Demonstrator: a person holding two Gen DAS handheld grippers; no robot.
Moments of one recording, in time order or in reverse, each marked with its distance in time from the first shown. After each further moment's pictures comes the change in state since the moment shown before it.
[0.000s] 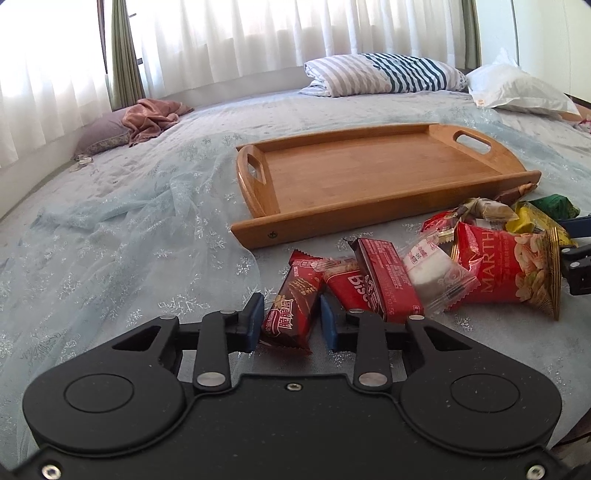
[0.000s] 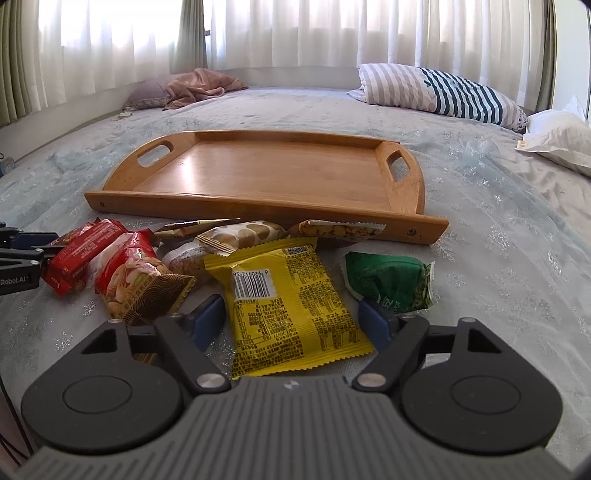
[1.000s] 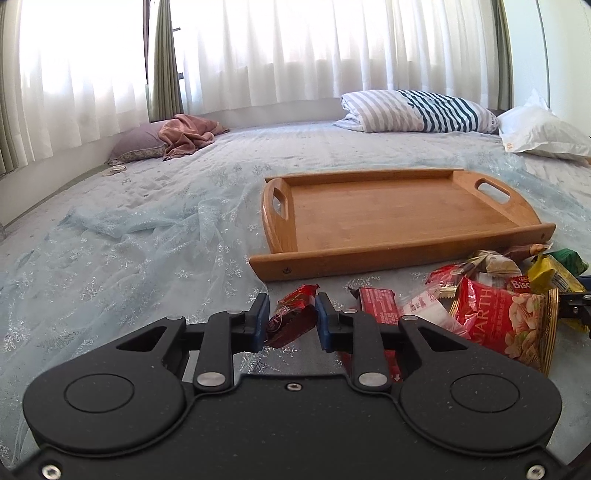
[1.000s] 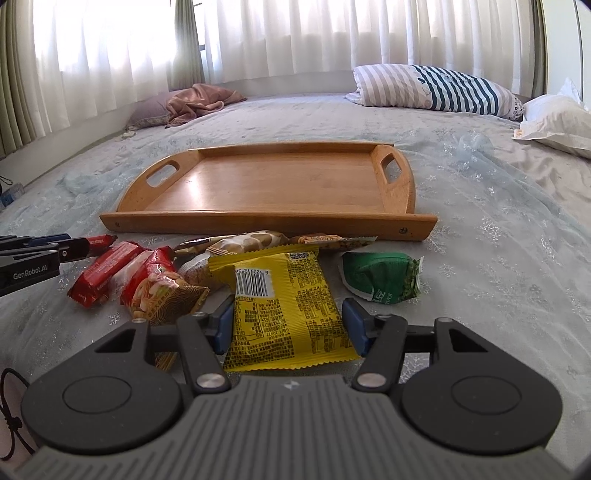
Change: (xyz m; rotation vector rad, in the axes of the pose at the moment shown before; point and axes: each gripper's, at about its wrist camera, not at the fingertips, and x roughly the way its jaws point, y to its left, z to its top) left arm -0.020 -0.009 0.010 -0.114 -0.100 0.083; right arm -0.023 -0.009 0.000 0.068 -0.024 0.034
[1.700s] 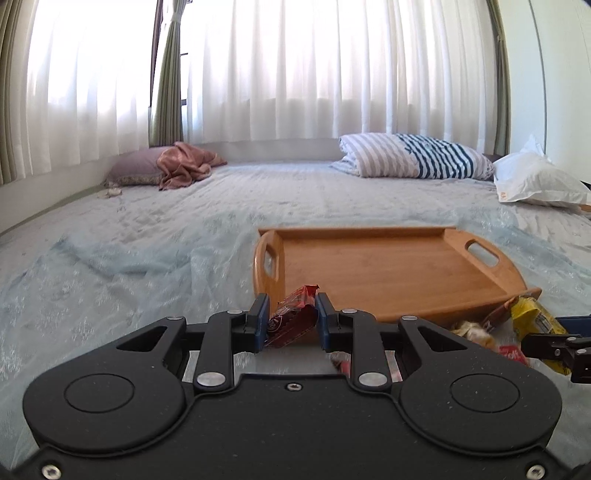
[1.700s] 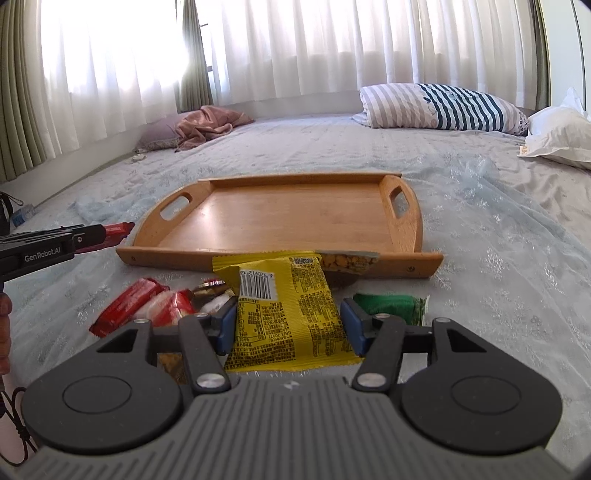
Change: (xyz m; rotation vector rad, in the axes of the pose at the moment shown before) left arm -0.011 0.001 0.036 -0.062 -0.130 -0.037; right arm -0.012 0.004 0.022 0.015 -0.071 0.036
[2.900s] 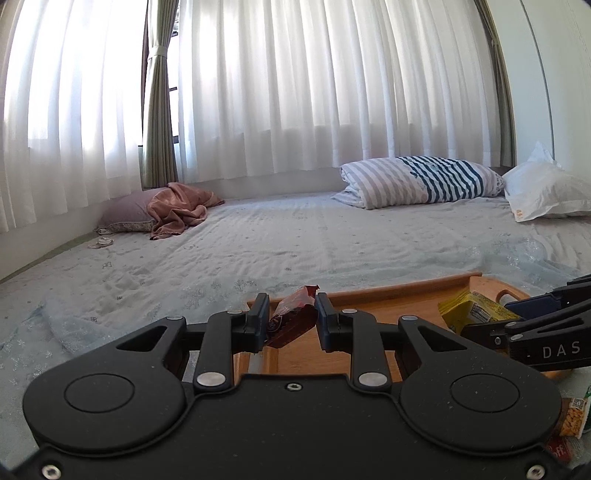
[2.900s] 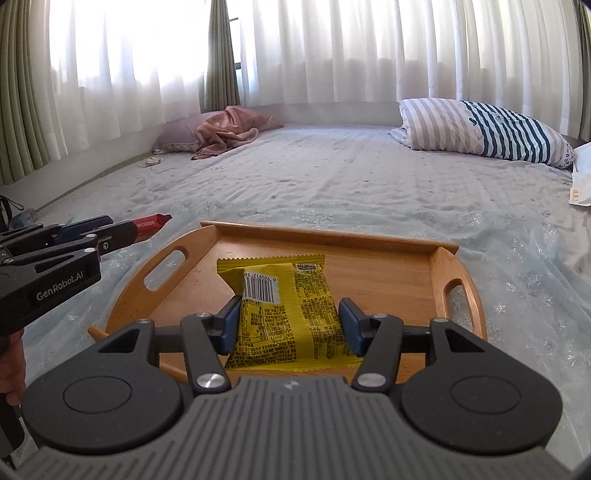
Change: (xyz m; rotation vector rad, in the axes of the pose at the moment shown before) left arm 0.099 -0.020 0.066 0.055 -0.091 0.028; right arm 0.107 0.009 0.098 -0.086 0.019 0.080
